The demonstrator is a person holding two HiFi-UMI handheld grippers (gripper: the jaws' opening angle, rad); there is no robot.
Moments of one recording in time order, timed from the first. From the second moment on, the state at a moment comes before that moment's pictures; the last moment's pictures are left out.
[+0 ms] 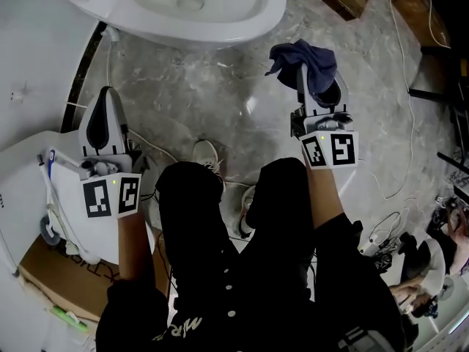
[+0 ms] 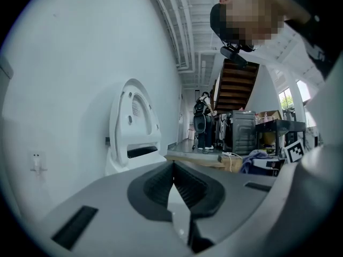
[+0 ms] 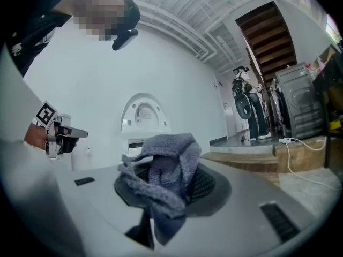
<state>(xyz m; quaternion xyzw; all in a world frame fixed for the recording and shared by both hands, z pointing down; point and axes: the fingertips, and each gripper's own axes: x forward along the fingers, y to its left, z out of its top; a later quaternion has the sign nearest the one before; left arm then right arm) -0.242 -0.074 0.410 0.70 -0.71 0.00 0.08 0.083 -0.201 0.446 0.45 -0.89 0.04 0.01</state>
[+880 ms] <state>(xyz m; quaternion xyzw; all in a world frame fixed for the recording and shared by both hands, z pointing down) -0.209 -0.081 0.499 0.73 -0.68 -0.02 0.07 0.047 -0.220 0.554 0.39 -0.92 0.03 0.01</state>
